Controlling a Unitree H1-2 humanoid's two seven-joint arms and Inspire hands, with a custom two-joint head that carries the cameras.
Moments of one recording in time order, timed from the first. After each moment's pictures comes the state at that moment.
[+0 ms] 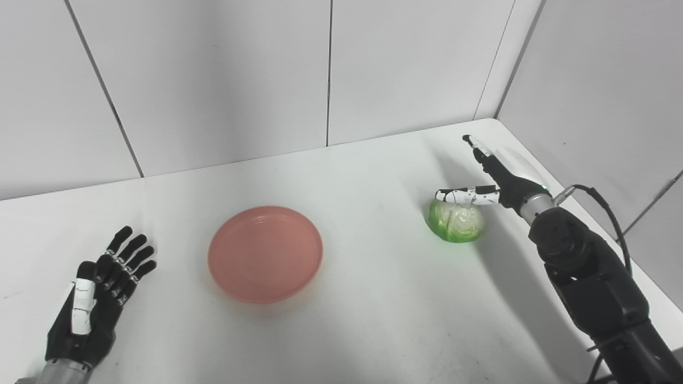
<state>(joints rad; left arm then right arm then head) -0.26 0.22 0.03 0.36 -0.34 -0.09 -0.43 -0.24 -0.64 -0.11 -0.05 -0.46 0.34 0.27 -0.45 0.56</state>
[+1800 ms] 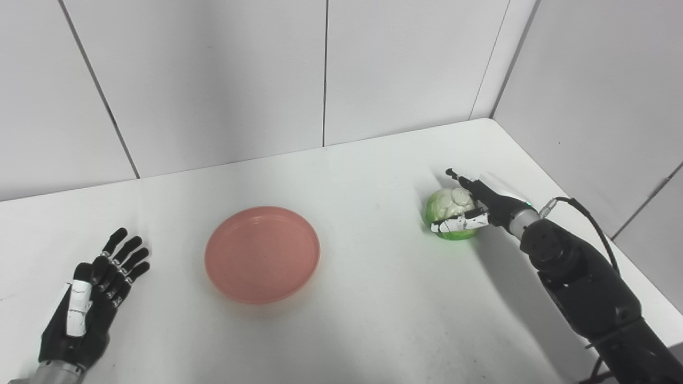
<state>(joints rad) -0.27 0.24 0.01 0.37 -0.33 -0.09 -0.43 -0.24 -0.67 -0.01 0.03 -0.42 0.38 0.31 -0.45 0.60</state>
